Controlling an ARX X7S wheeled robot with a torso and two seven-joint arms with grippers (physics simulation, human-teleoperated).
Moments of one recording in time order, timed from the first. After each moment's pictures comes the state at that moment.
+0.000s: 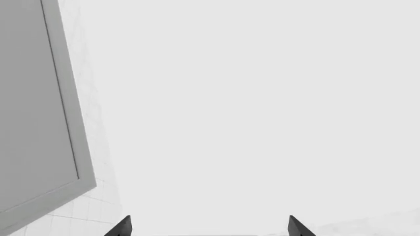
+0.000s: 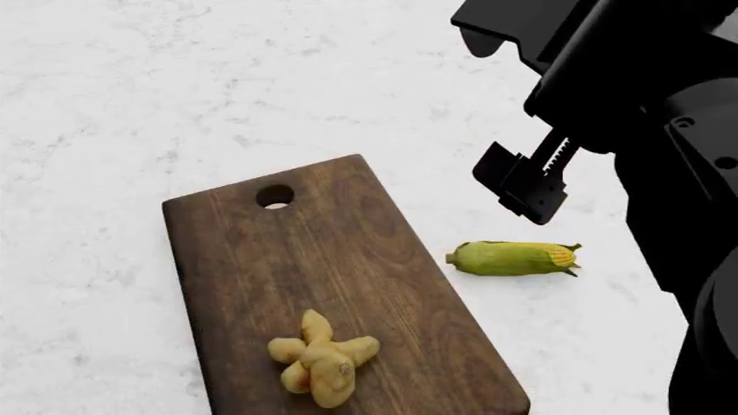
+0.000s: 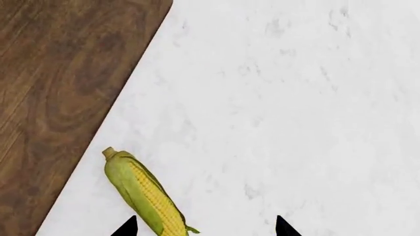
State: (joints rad) left arm -1.36 -0.42 0.27 0.11 -0.45 -1.03 -0.19; right arm 1.85 0.18 -1.79 1.19 0.66 0.71 -1.00
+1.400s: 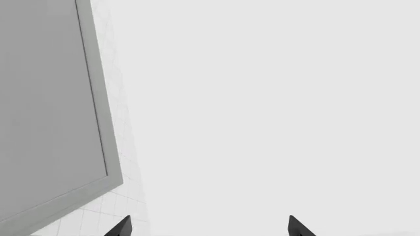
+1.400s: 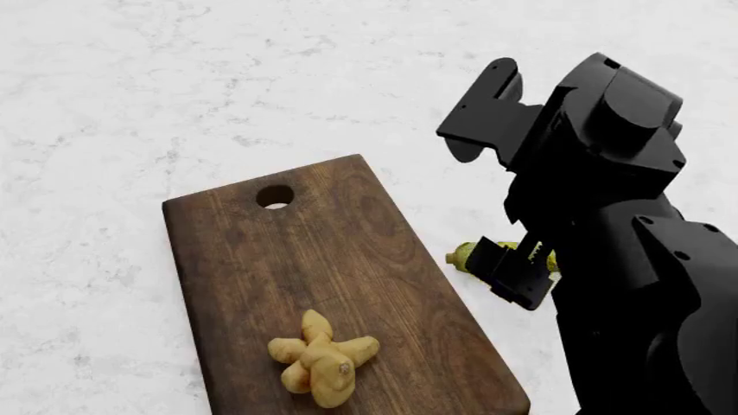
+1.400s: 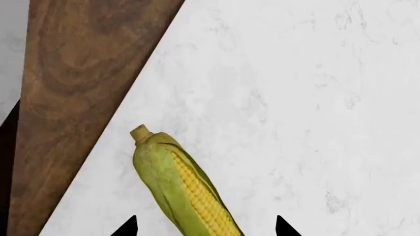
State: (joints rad) left arm -1.40 -0.45 0.27 0.06 -0.43 -1.00 -0.21; right arm 1.61 0.12 -1.29 1.31 0.04 0.65 -1.16
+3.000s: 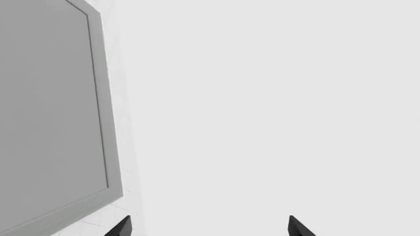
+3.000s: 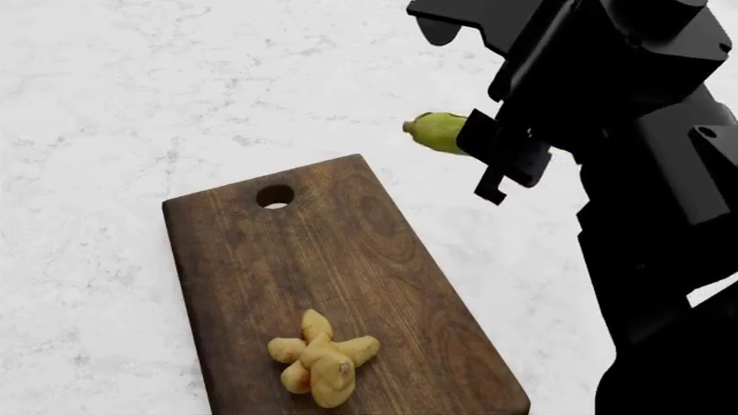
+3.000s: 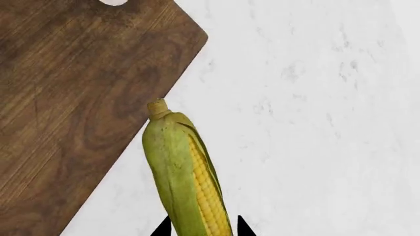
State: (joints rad) left arm -1.45 -0.47 0.21 0.14 -0.49 -1.08 -0.24; right arm 1.79 0.15 -1.26 1.15 0.04 0.66 -1.20
